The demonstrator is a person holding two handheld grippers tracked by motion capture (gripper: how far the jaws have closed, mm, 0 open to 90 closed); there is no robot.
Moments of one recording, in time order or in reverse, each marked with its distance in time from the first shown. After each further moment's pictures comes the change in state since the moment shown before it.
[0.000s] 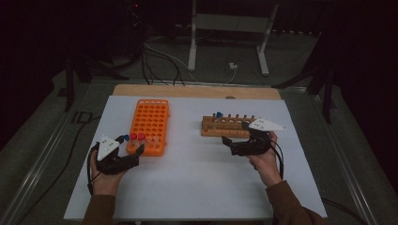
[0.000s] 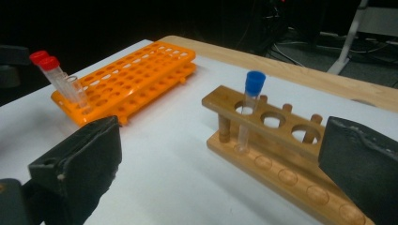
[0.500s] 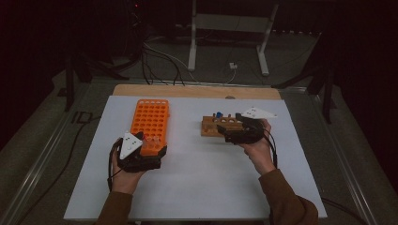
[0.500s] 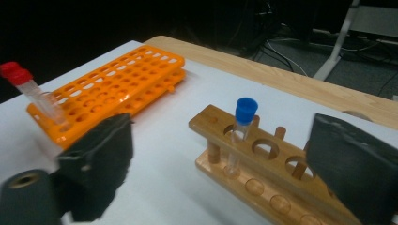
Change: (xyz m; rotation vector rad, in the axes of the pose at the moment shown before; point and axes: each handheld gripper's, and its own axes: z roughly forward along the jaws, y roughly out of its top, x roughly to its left) left arm -0.047 0.021 0.019 -0.033 -0.108 0.067; right arm -0.005 0.023 0.027 0.031 -0.036 -0.009
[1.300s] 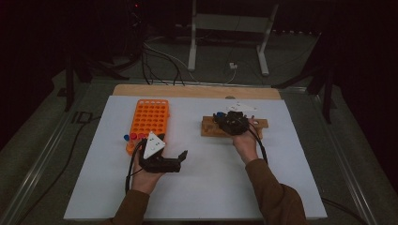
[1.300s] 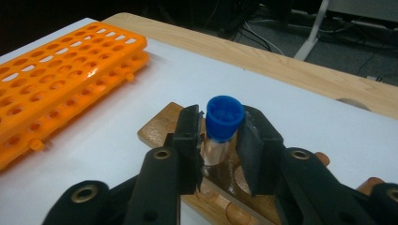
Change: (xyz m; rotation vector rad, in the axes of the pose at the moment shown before) left arm -0.037 0.001 0.034 0.026 -0.115 0.033; right arm -0.012 -0.008 0.066 0.074 -0.098 0.009
